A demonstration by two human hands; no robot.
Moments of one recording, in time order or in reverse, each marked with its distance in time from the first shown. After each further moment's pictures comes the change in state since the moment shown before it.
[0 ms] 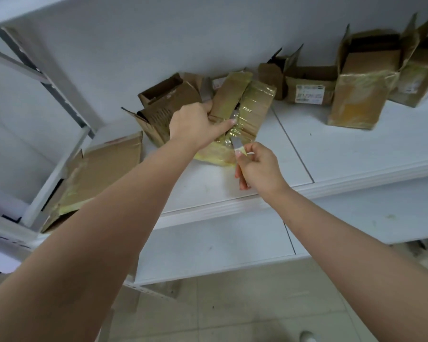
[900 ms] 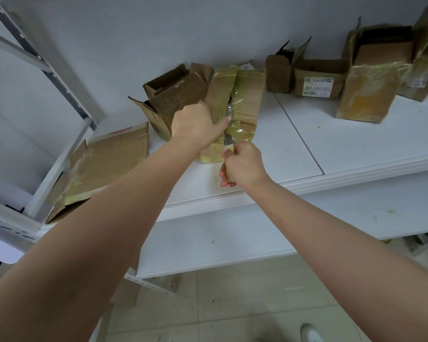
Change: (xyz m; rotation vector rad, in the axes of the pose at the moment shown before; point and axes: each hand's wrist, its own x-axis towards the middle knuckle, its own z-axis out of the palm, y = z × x) left_hand -0.015 -0.019 0.006 0.191 -0.016 -0.052; right_hand -0.013 -0.018 0.052 -0.158 -0.038 0.089
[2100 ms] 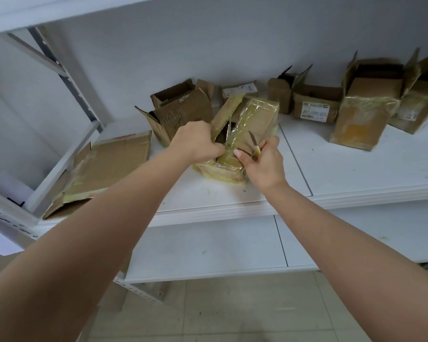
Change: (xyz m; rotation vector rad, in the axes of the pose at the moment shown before) left_hand -0.014 0.008 -0.030 -0.212 -0.235 0.018; right_hand 0.023 0.007 -0.057 -0.254 0.231 -0.194
